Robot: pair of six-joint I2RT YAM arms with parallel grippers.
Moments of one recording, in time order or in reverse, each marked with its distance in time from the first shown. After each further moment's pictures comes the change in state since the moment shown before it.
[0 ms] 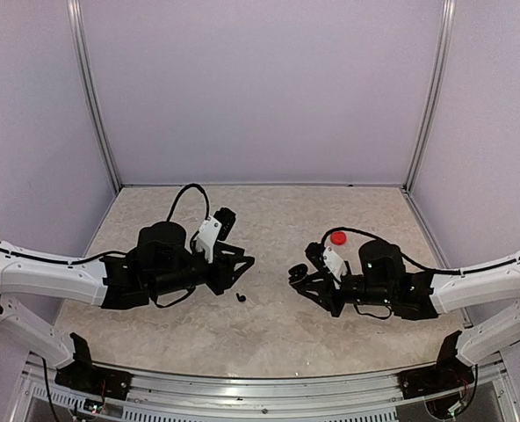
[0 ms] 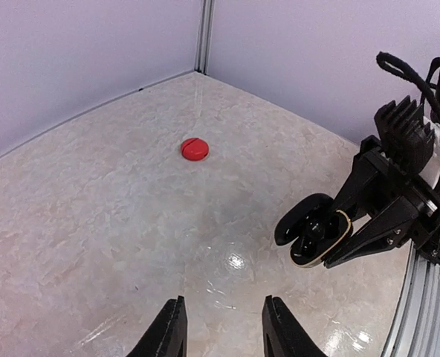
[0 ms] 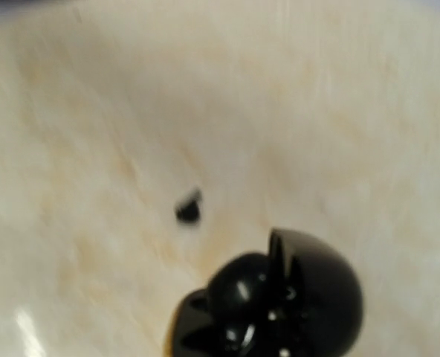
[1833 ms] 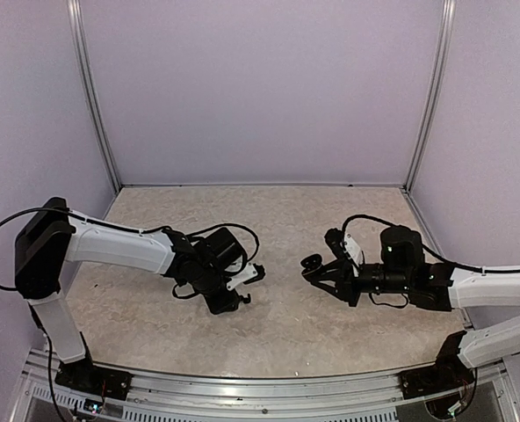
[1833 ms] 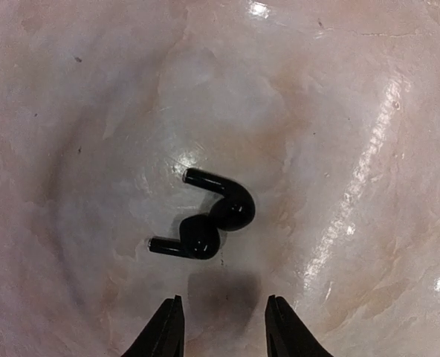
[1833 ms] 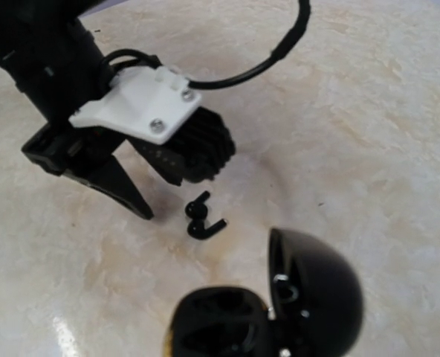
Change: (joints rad) left arm 0.107 0.457 0.367 -0.812 0.080 0.335; right arm -0.138 -0.098 0.028 -0.163 -0.181 0.008
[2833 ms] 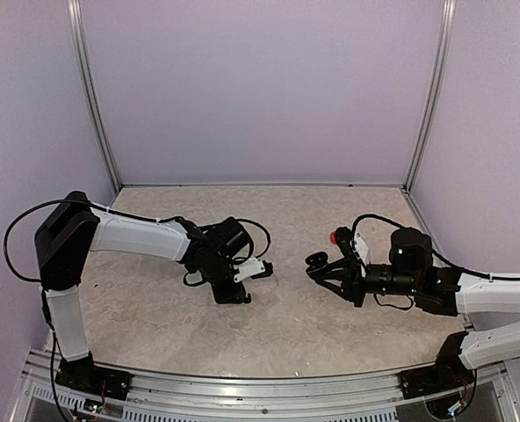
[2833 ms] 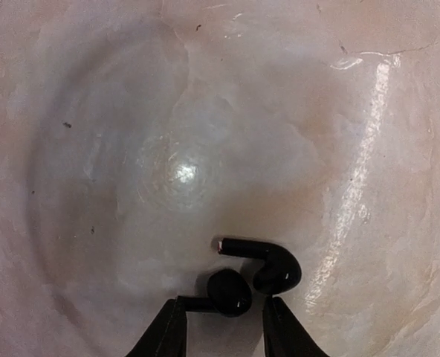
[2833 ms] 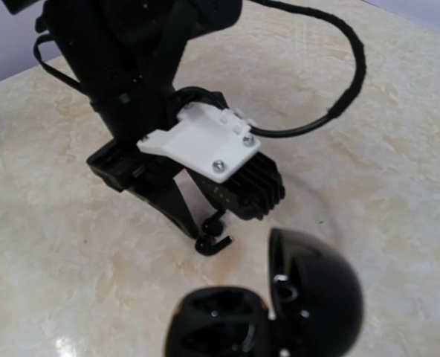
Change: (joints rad) left arm 0.067 0.136 0.145 -0.046 0.082 0.222; right arm -0.014 -0.077 -0.048 0.036 -0.019 0.017
